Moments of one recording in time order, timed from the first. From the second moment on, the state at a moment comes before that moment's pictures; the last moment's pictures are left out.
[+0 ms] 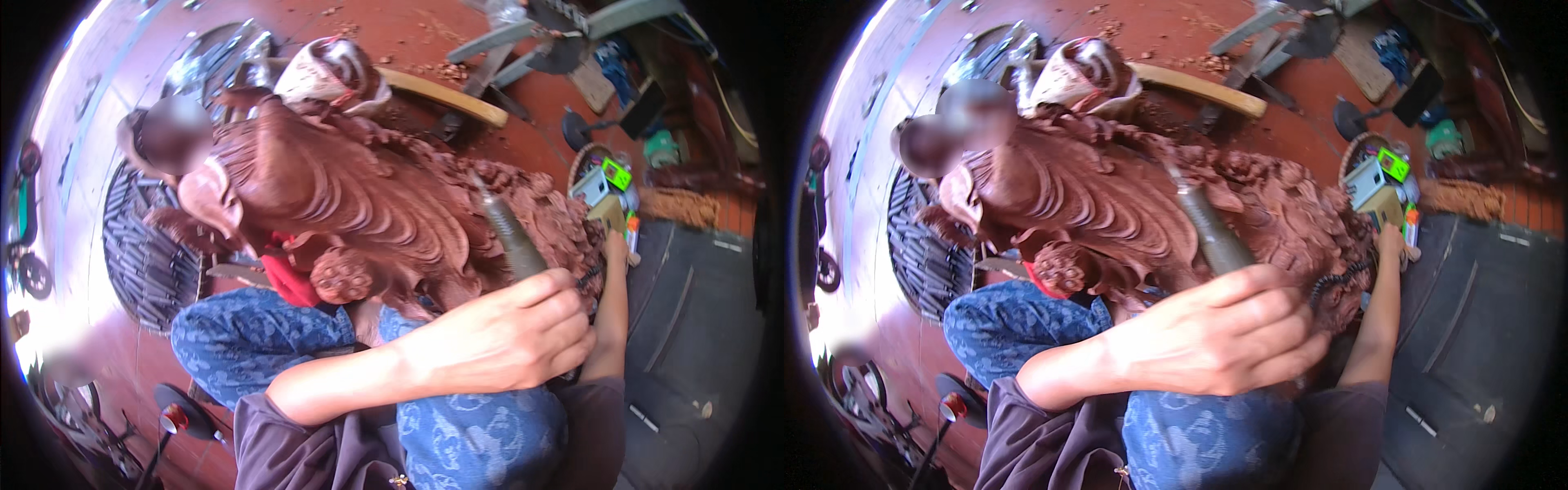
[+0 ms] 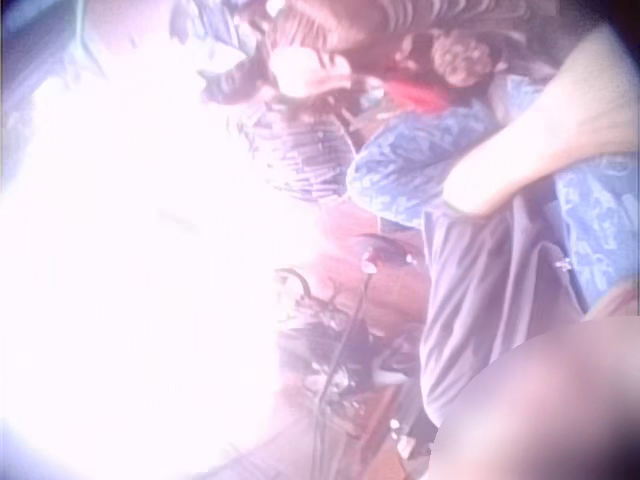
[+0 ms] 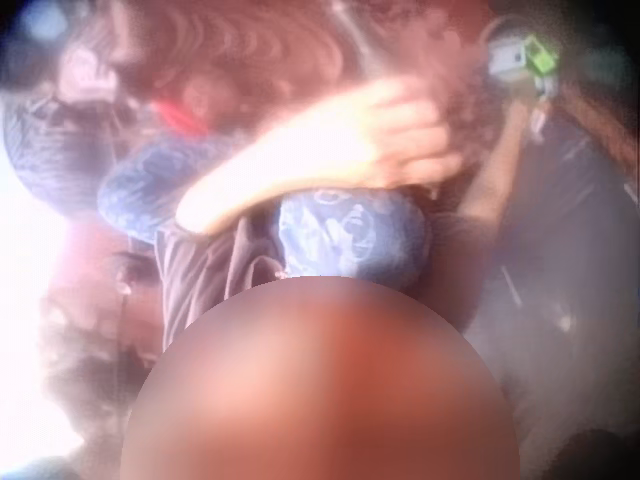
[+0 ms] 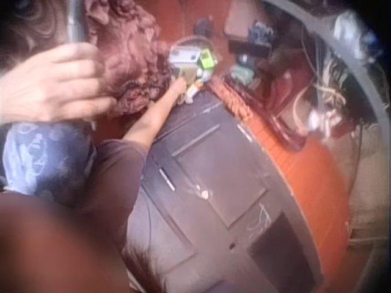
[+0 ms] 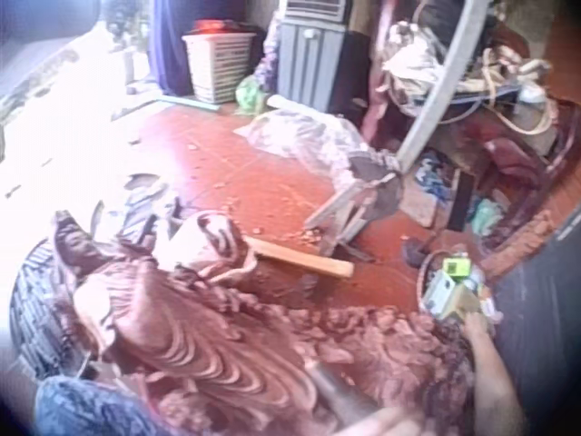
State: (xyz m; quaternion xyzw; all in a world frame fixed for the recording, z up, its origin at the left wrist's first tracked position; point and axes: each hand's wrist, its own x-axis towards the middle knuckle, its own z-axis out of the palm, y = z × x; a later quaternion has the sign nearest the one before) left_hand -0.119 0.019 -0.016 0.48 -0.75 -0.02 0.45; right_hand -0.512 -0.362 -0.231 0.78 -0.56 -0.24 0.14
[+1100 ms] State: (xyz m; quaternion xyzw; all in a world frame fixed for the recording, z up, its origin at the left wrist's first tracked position) left_hand -0.111 0.056 -0.018 0.55 -0.40 -0.25 0.69; right_hand -0.250 -0.076 0.012 0.62 -0.29 0.16 -0.71
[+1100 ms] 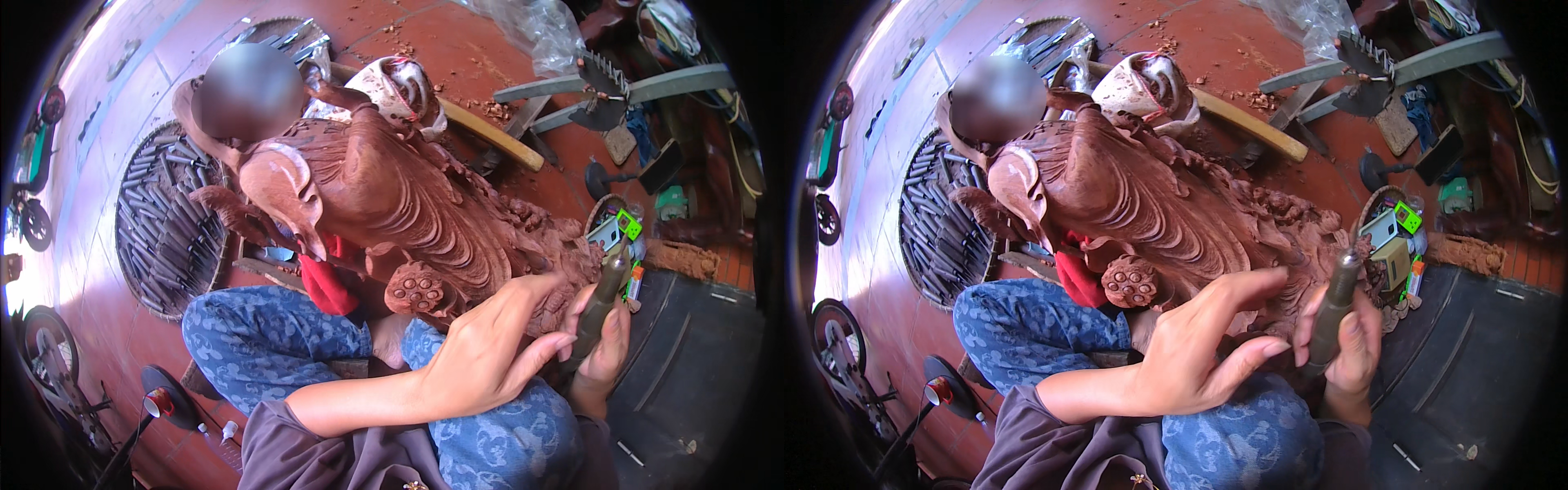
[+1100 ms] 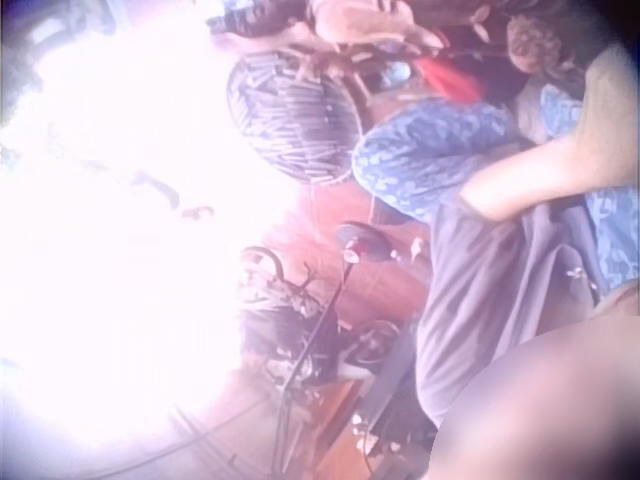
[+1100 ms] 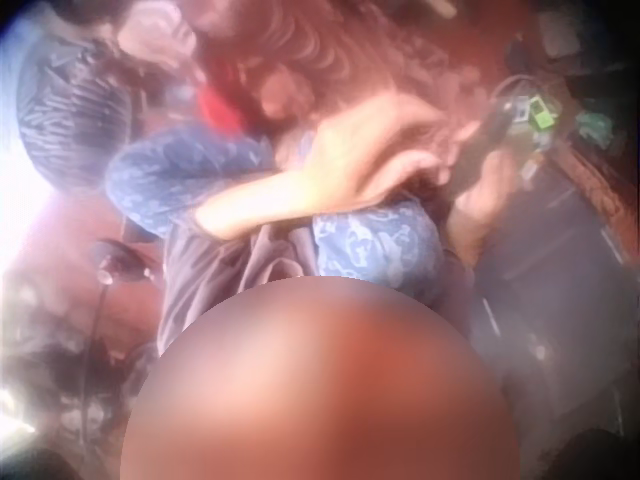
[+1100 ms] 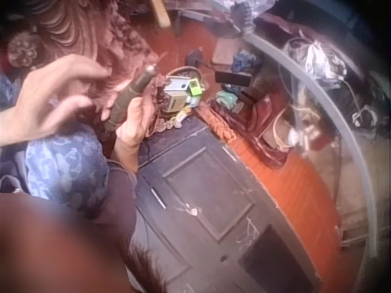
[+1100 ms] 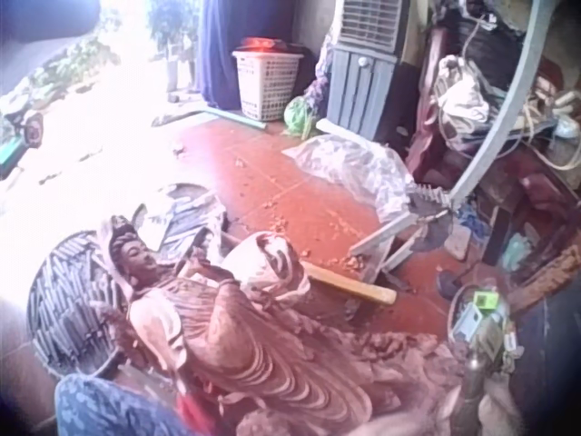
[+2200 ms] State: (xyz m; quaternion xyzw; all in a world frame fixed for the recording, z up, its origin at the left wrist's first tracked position) left_hand -0.119 0.039 -0.045 0.52 -0.25 -0.31 0.76; right_hand -0.252 -0.153 0.006 0.88 -0.34 0.22 -0.23
